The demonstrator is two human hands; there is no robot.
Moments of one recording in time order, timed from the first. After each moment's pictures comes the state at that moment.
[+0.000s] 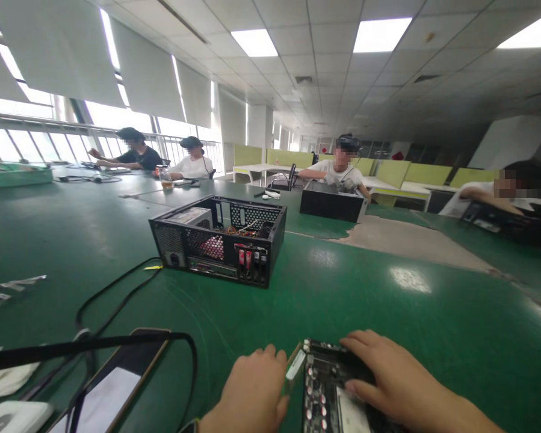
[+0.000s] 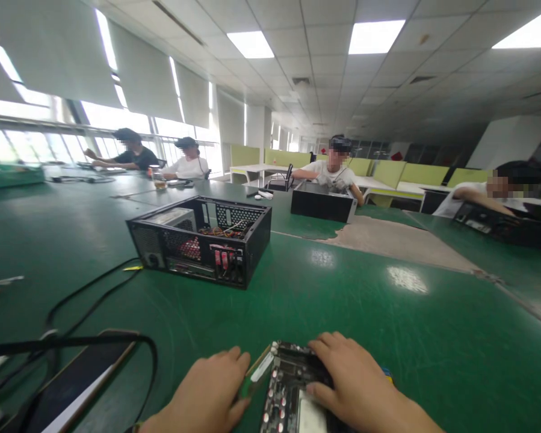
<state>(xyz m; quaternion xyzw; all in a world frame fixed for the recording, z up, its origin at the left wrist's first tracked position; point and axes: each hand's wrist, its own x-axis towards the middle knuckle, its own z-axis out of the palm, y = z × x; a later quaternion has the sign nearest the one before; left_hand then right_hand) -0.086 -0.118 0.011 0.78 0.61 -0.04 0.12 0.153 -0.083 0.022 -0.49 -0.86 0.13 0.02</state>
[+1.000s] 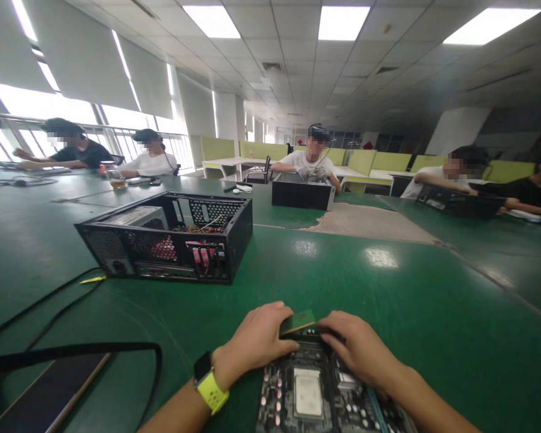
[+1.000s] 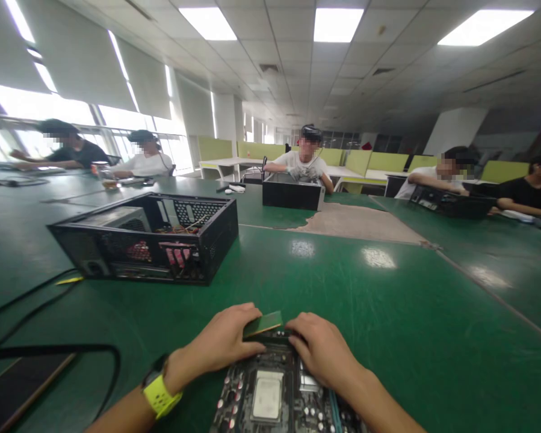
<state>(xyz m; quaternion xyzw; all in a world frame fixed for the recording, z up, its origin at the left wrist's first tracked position) -0.039 -0.049 0.001 0.87 0.45 0.15 0.16 0.190 -0.072 -0.012 -0.47 -0.84 0.15 0.21</state>
